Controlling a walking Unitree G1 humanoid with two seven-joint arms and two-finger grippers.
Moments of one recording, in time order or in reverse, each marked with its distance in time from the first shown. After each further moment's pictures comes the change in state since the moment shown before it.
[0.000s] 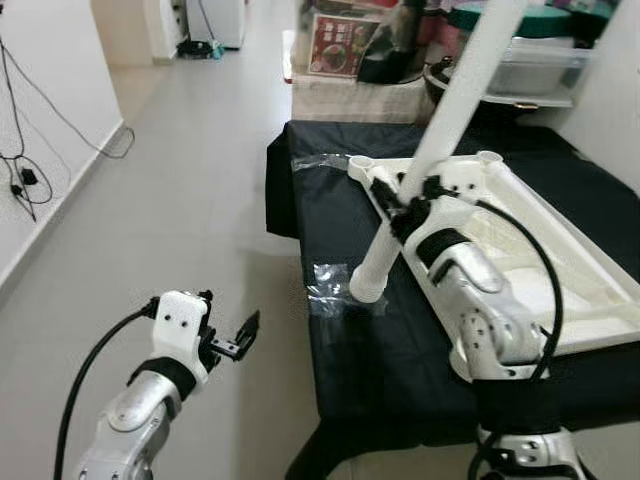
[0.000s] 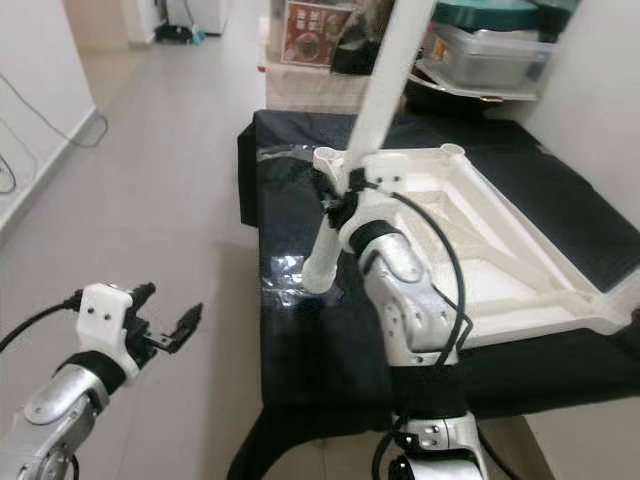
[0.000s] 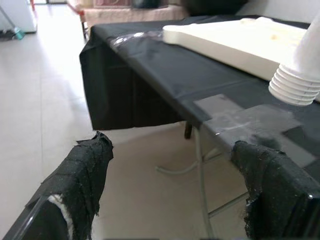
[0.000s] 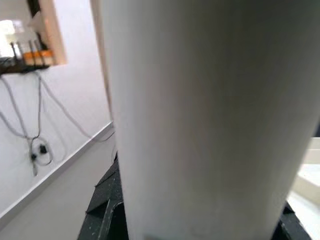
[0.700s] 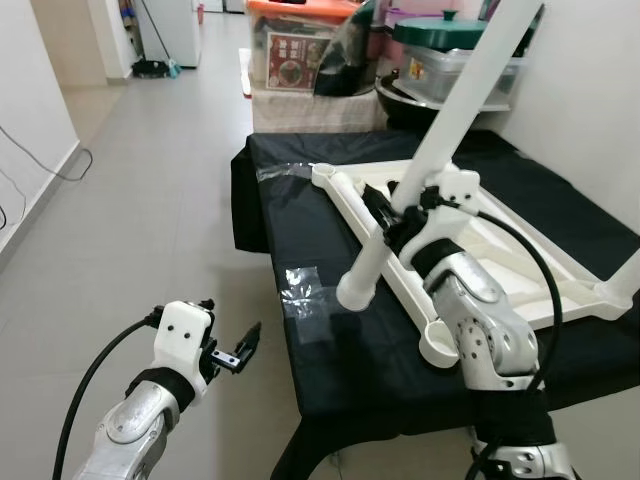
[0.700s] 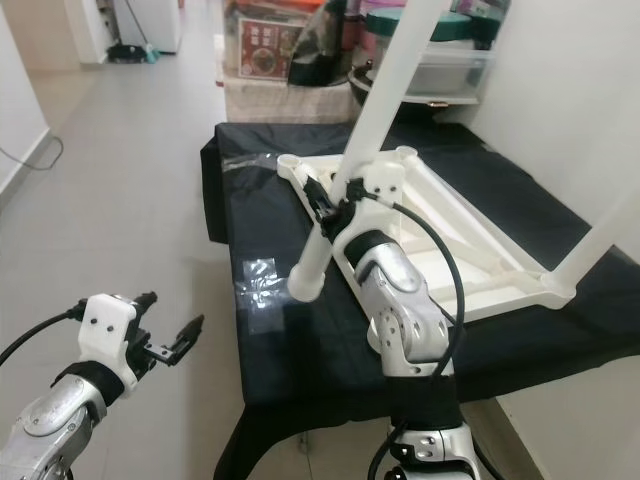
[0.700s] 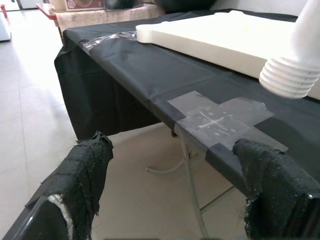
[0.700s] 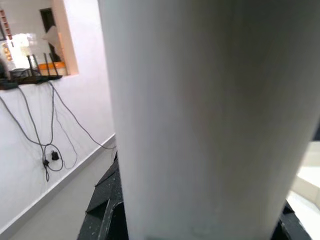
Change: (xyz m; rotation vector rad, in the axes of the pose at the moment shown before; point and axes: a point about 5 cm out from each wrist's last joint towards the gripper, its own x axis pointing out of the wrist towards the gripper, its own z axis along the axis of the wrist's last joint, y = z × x) left arm 0.000 -0.001 -0.003 0.031 0.004 0.011; right arm 0.004 0.022 0.008 0.030 -0.035 0.154
